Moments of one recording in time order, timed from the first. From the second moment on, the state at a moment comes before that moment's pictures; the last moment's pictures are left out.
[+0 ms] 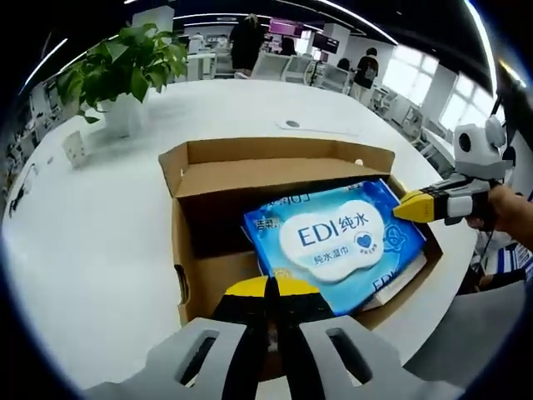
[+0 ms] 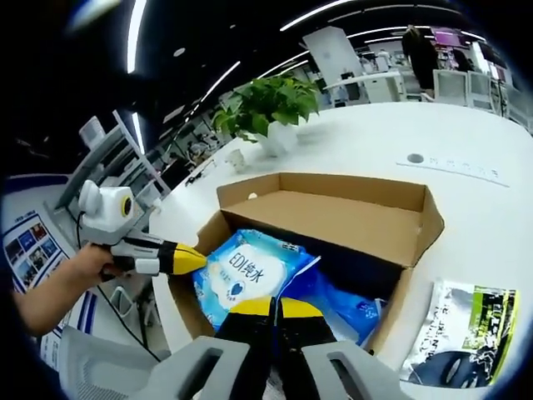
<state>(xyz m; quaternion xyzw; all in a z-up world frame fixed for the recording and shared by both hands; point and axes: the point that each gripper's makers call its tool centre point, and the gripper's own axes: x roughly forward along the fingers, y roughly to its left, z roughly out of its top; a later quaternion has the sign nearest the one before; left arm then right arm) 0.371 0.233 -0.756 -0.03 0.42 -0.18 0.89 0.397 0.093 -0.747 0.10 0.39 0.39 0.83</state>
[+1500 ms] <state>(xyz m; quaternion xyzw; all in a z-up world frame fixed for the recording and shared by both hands) 0.390 0.113 -0.687 -0.03 0.36 -0.25 0.90 0.408 -0.026 -0.699 0.12 0.37 0.34 0.86</state>
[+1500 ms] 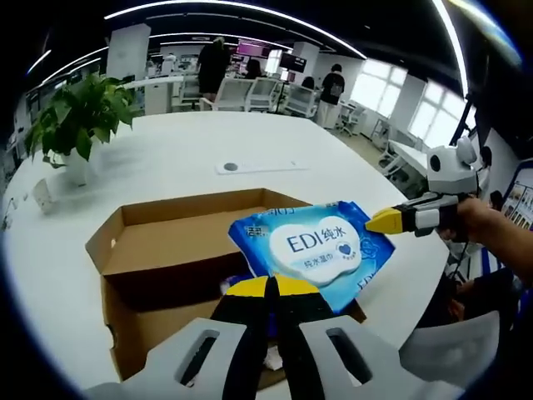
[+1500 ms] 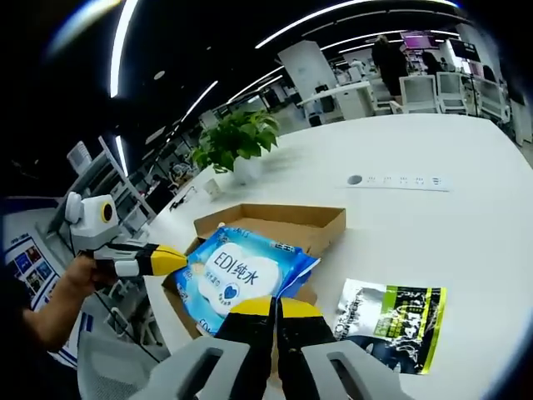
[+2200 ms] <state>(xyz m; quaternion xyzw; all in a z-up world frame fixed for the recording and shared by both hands) 0.399 0.046 -0.680 -0.02 0.34 -0.28 0.90 0.411 -0.090 -0.695 0.11 0.37 0.31 0.87</state>
